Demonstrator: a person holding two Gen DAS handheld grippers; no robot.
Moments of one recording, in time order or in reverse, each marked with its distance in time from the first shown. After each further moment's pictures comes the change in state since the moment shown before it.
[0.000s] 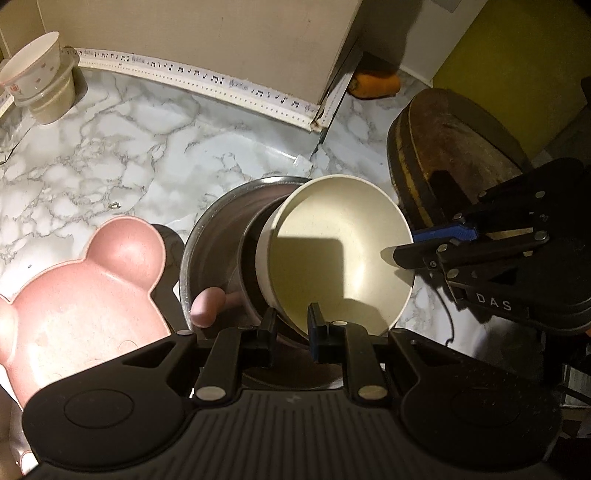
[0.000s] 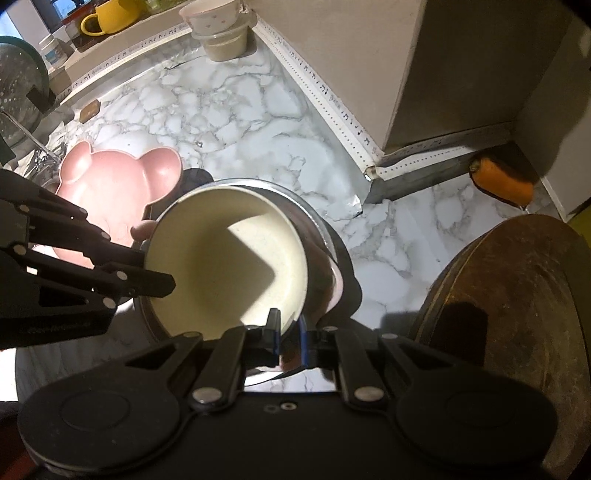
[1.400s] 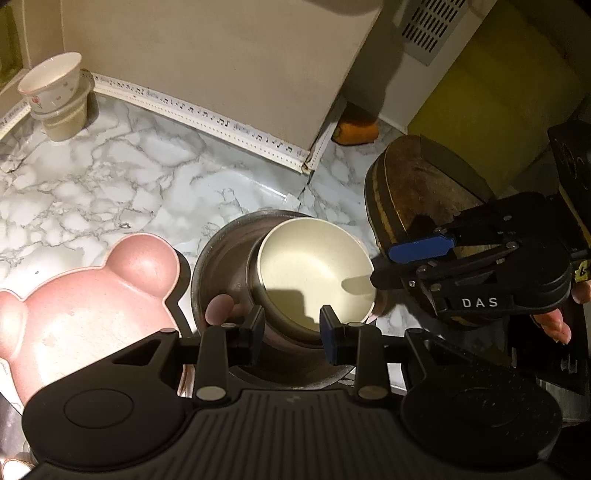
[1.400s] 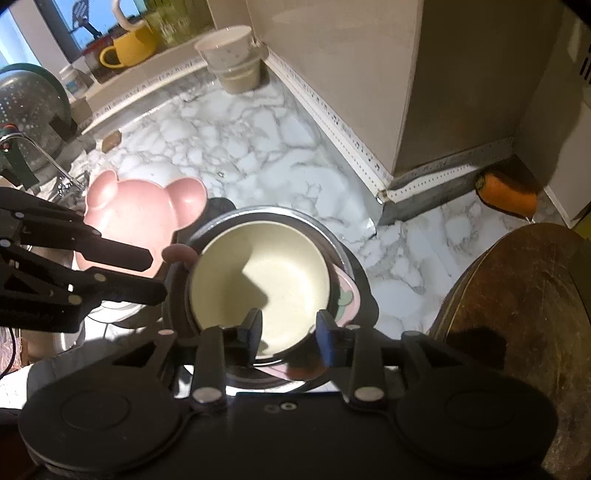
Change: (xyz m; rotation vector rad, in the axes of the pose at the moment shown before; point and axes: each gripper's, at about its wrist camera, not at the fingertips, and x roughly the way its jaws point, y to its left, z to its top) left arm -0.047 0.014 -0.020 -0.030 -0.152 -0.082; right arm -0.026 0.006 -0.012 0.033 -0.126 0.073
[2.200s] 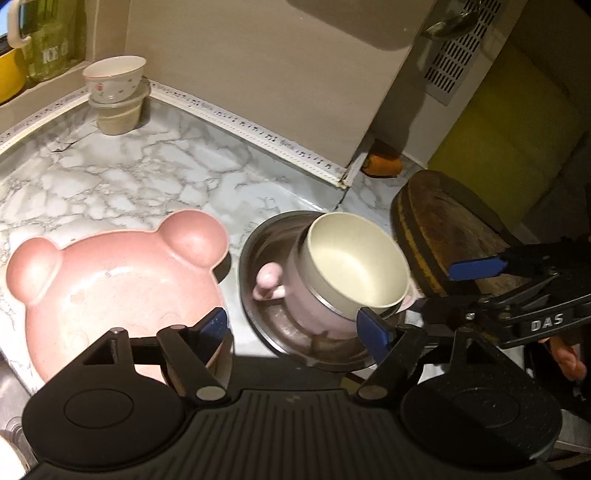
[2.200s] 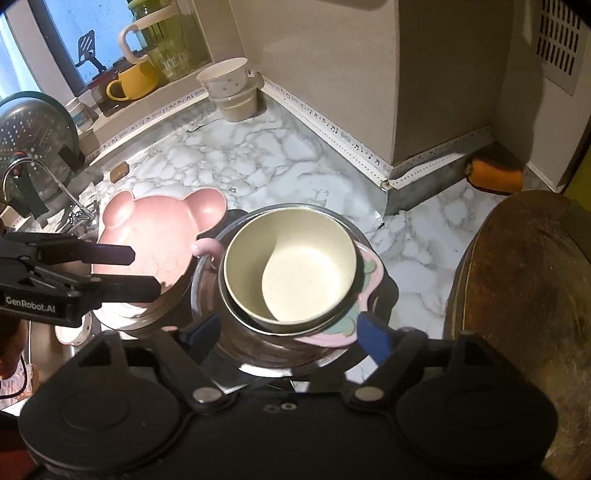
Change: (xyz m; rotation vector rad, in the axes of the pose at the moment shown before) left arm -0.018 0.029 -0.068 -0.077 -0.188 0.044; right arm -0.011 0.028 -0.053 0.100 -0.148 -0.017
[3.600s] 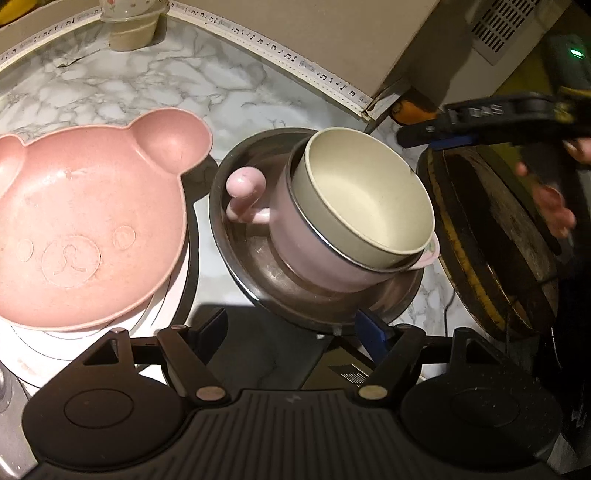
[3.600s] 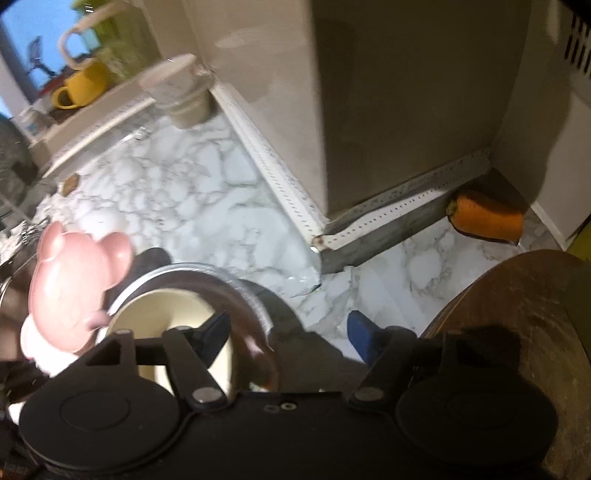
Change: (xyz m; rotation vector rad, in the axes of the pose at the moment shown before) left arm 0.060 -0.023 -0.028 -0.142 0.152 0.056; right arm 0.081 -0.095 0.090 -0.022 0.100 -0.004
